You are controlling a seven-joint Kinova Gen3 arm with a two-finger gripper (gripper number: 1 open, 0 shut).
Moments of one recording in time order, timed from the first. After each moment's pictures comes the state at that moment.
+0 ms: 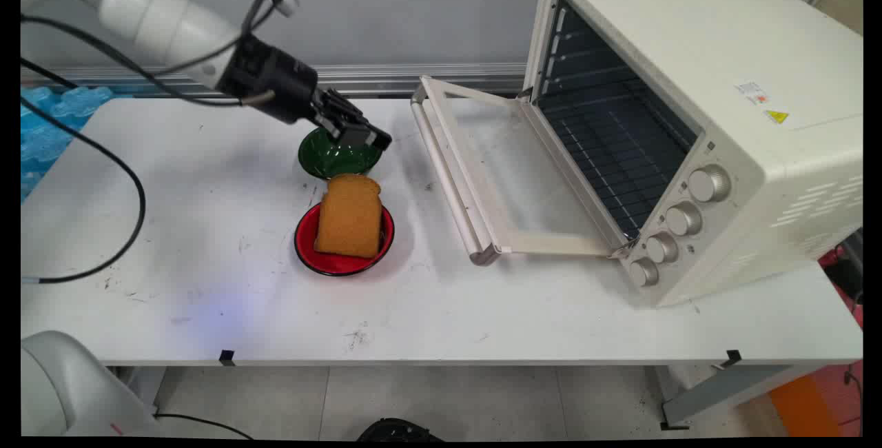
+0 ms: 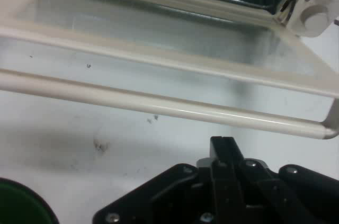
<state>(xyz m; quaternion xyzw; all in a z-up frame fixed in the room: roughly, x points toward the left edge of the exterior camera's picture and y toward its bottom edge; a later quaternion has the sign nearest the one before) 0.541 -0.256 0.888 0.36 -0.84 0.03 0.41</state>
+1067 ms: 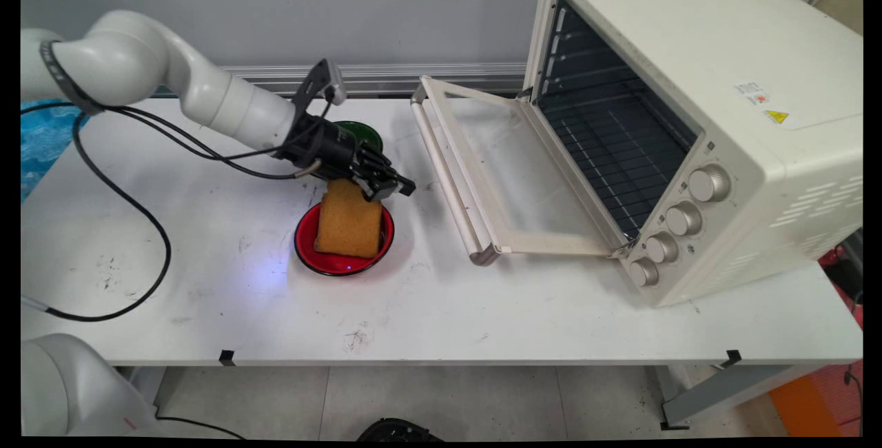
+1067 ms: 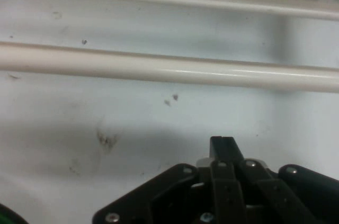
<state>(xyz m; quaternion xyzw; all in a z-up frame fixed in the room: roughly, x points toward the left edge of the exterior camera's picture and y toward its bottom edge) 0.511 -0.268 0.787 0.32 -0.86 0.07 0.40</state>
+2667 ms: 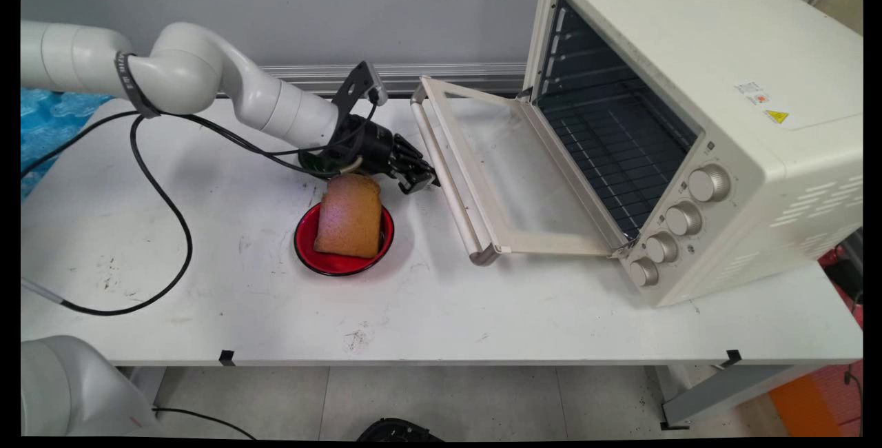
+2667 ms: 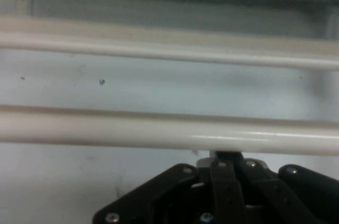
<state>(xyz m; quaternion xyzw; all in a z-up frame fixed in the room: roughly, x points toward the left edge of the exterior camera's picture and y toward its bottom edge) 0.478 -0.307 0.766 0.32 -0.85 0.09 0.41</state>
